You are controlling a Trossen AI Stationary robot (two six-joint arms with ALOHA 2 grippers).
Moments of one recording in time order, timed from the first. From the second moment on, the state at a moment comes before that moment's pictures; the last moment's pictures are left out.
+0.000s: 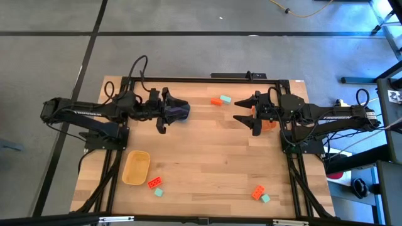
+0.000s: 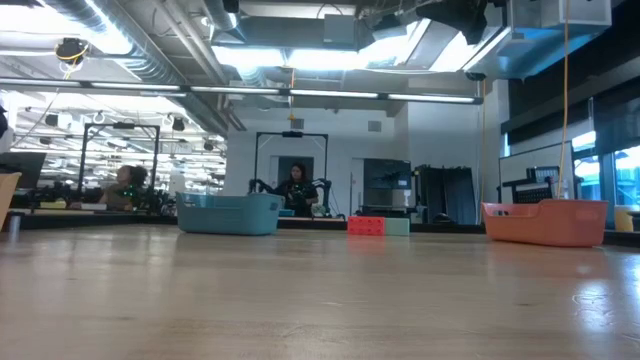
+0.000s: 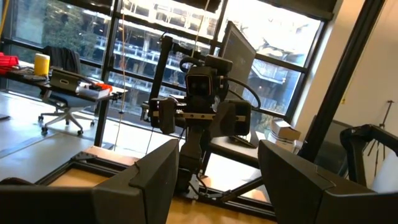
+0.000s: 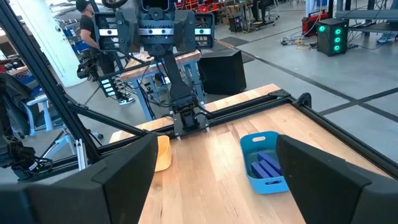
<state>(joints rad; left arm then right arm) 0.04 1.01 0.76 0.49 -0.03 -0.29 -0.01 0.87 0.76 0.03 0.11 0.29</state>
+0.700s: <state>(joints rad) 0.04 1.00 0.77 0.49 -0.03 -0.29 -0.01 0.87 0.76 0.02 0.11 0.28</state>
